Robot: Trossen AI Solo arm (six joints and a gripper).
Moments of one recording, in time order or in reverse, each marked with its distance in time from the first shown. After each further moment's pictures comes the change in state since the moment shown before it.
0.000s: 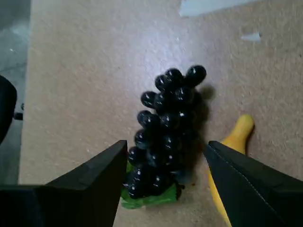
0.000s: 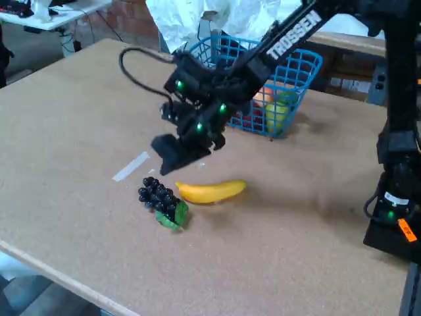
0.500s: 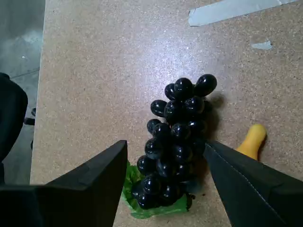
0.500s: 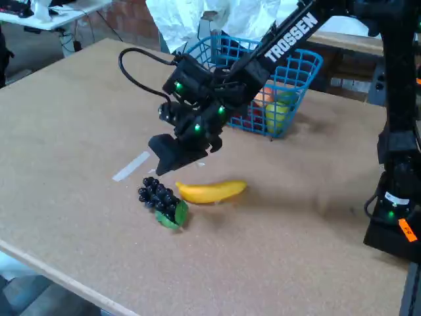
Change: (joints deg) arm 0.2 0.5 0.0 3.1 -1.3 1.0
